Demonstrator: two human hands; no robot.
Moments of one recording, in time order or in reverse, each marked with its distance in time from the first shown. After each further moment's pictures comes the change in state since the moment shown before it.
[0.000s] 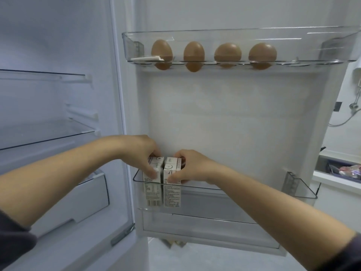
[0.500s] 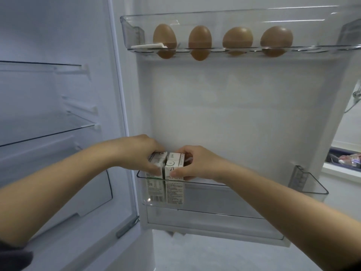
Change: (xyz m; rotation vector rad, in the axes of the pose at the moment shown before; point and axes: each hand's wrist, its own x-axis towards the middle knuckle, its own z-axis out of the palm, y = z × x) left_hand -0.010 -0.007 0.017 -0.069 0.074 0.055; right_hand -0.009 0.001 0.002 0.144 -0.021 0.013
